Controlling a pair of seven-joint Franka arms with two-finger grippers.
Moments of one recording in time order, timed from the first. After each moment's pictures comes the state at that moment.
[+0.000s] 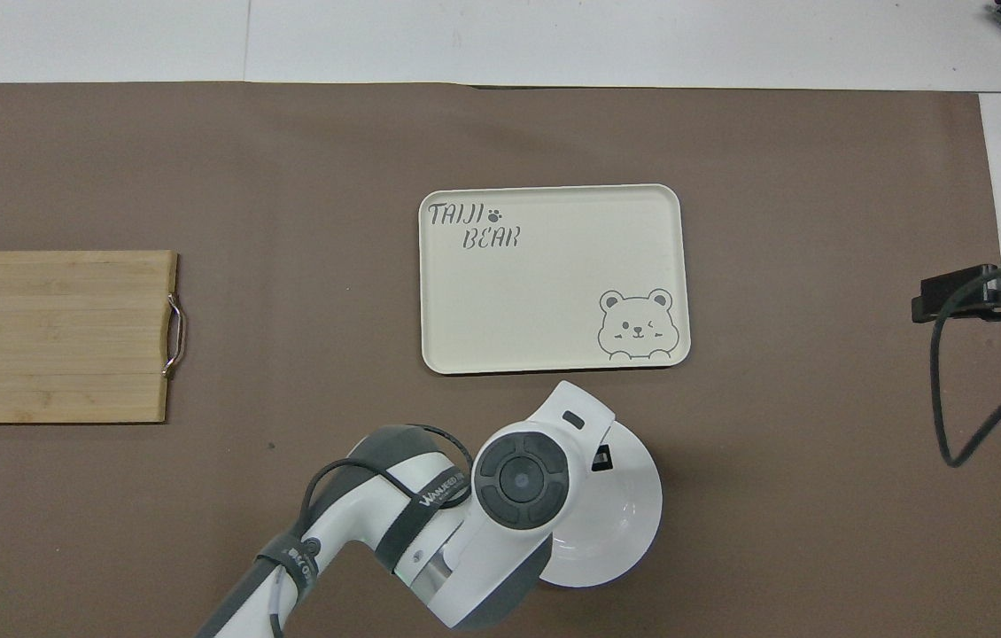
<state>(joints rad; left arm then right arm) -0.87 0.24 -0.09 -2.02 -0.18 2.37 -0.94 0.11 -0.06 -0.11 -1.60 0.00 1.53 0.10</state>
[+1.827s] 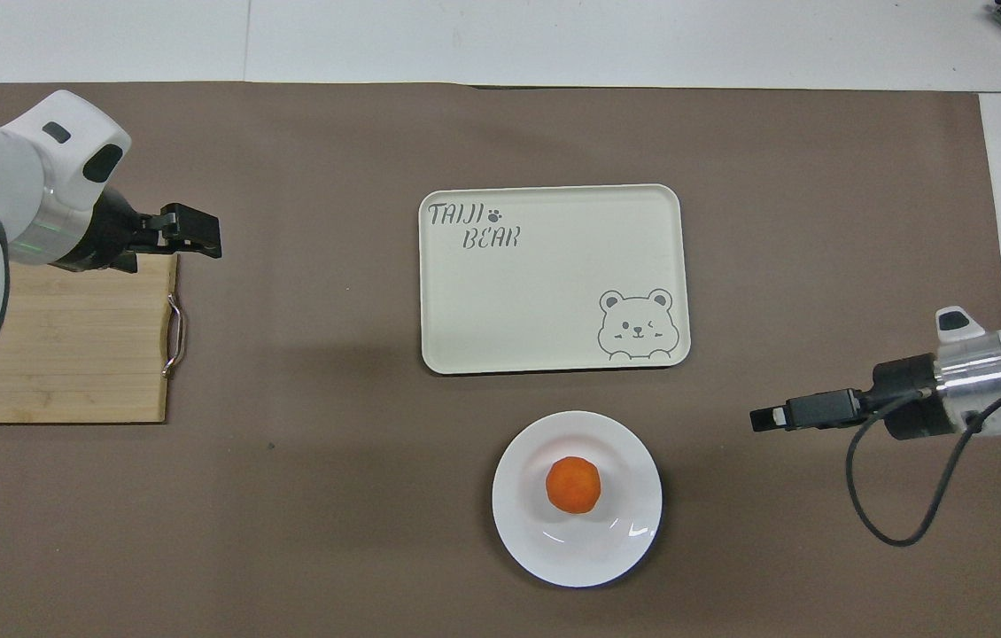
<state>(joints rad) -0.11 0.11 -0.04 -1.68 -0.10 1.85 -0.19 -0.03 -0.14 -0.13 -2.26 0.75 1.71 -0.46</state>
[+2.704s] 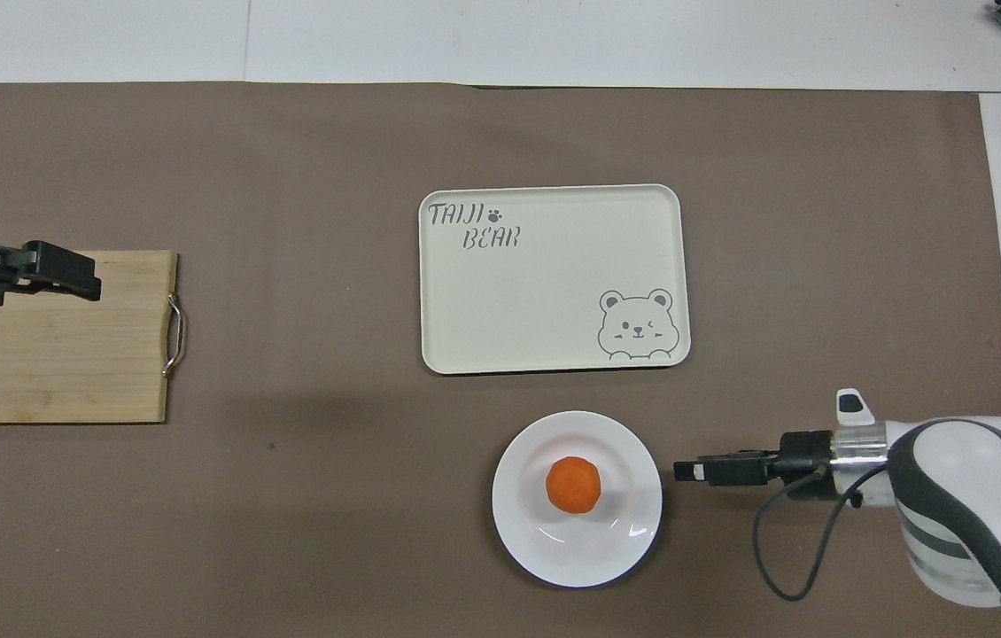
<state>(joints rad) -0.08 0.03 0.04 -1.60 -0.04 1.57 -0.02 0.08 -0.16 -0.12 -2.64 1.10 1.99 -0.83</state>
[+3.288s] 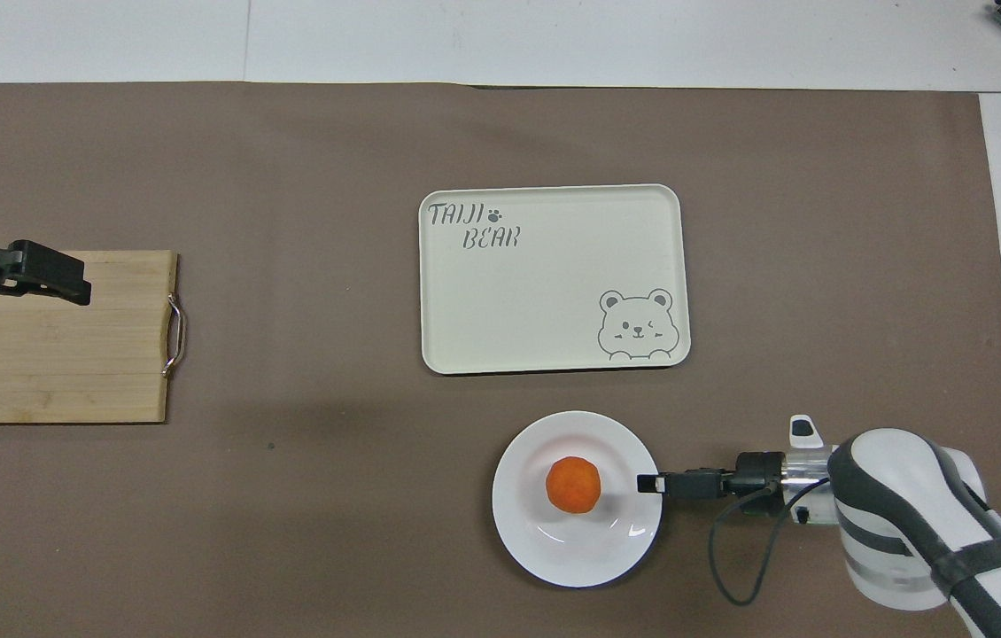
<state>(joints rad) -0.08 0.04 0.04 -1.57 -0.04 1.55 -0.02 0.18 -0.09 -0.12 -2.70 1.28 2.07 -0.88</state>
